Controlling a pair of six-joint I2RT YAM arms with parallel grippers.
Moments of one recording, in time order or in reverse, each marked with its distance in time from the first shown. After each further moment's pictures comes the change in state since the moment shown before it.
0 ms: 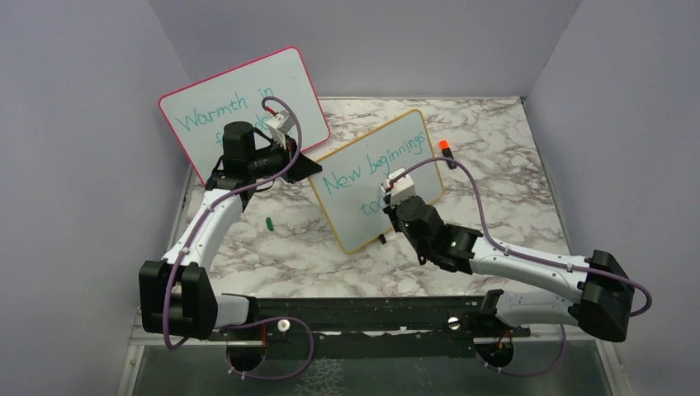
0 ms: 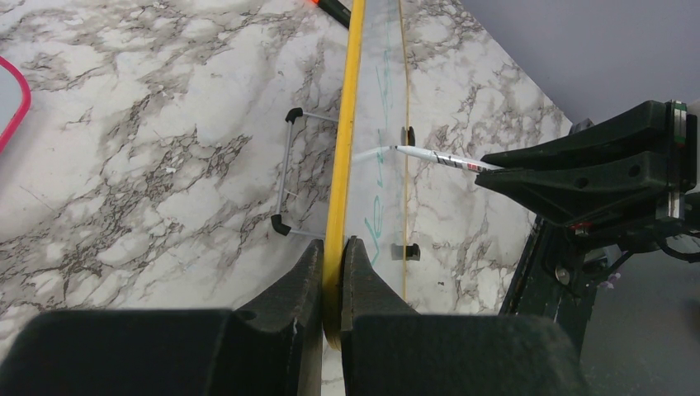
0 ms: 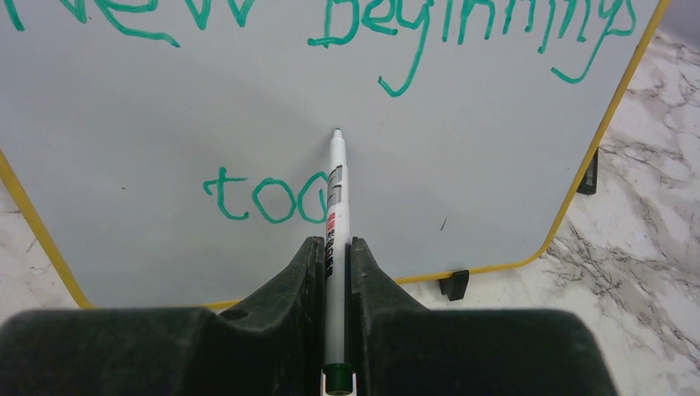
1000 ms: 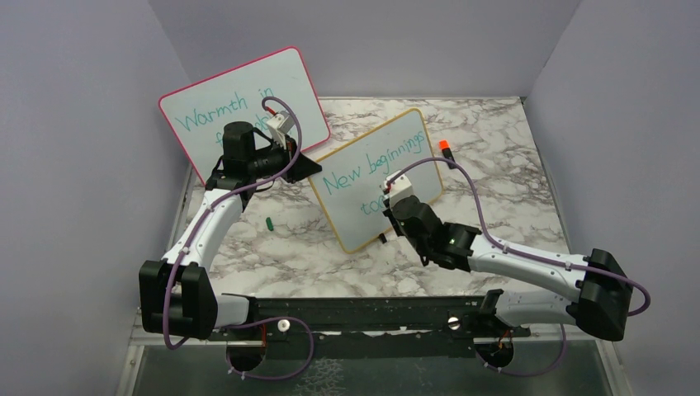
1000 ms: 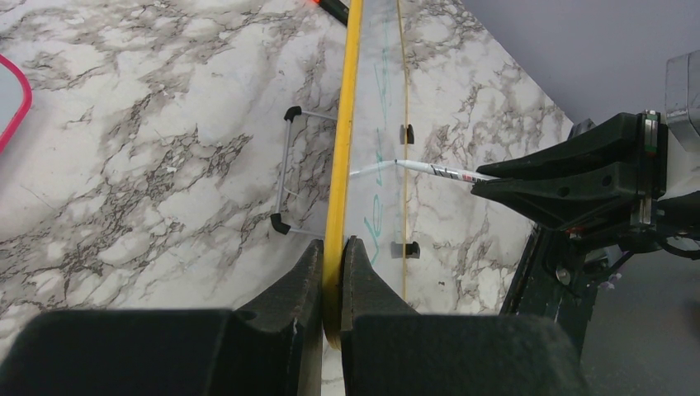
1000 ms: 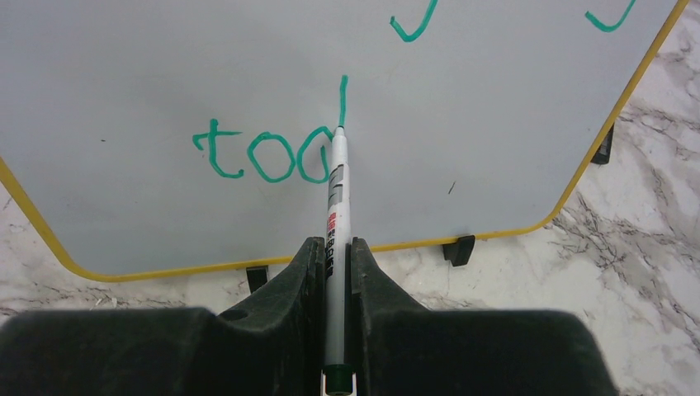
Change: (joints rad) left arm 0.000 0.000 0.000 0.000 -0.001 0.001; right arm -0.019 0.027 0.029 -0.122 -0.046 0.040
